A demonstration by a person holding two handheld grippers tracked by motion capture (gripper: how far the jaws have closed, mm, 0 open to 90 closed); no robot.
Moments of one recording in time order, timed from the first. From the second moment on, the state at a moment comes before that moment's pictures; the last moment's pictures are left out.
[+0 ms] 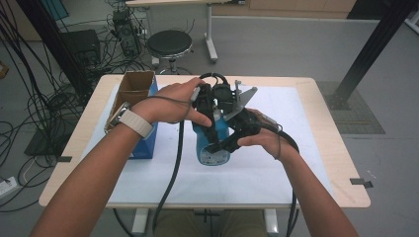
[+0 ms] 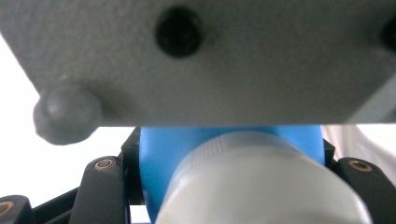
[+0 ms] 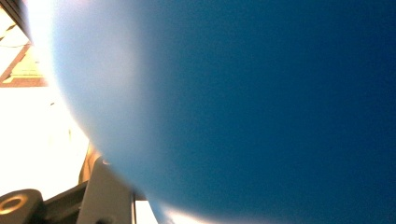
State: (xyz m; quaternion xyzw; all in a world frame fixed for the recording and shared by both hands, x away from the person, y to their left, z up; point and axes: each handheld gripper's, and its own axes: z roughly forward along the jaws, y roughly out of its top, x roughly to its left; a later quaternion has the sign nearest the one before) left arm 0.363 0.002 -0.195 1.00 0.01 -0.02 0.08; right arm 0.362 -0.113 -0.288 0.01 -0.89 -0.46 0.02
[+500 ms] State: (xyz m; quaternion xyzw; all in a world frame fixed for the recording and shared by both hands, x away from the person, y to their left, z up) left arm 0.362 0.002 -0.195 1.00 0.01 -0.02 0.08; right arm 0.361 -0.113 -0.286 0.00 -0.89 -0.45 0.02
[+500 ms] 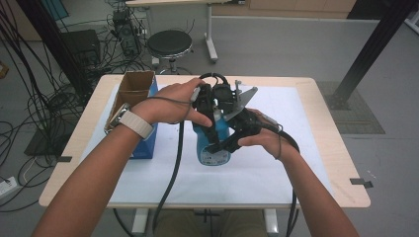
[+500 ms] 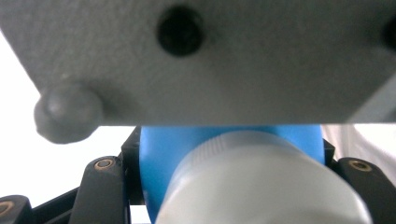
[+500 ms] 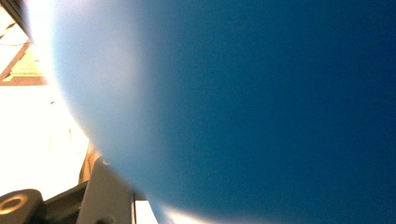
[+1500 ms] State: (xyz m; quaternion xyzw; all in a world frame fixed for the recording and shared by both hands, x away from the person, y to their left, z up) left arm 0.360 0.001 -0.195 1.00 0.01 -0.02 0.08; right arm 0.359 -0.115 -0.285 0.01 -0.89 -0.45 0.02
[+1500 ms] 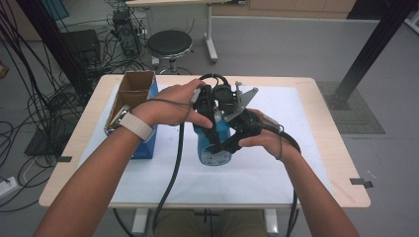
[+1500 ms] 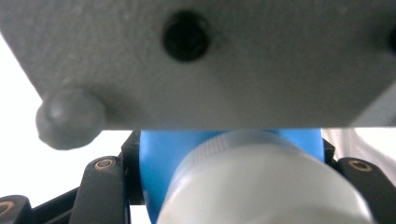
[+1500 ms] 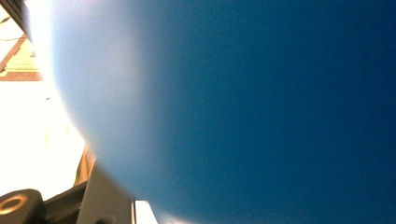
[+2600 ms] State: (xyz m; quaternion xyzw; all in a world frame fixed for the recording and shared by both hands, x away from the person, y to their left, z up) left arm 0.360 0.003 -0.196 1.00 0.01 -0.01 0.09; right arm 0.361 -0.112 -0.286 0.01 -0.89 -0.45 0.01
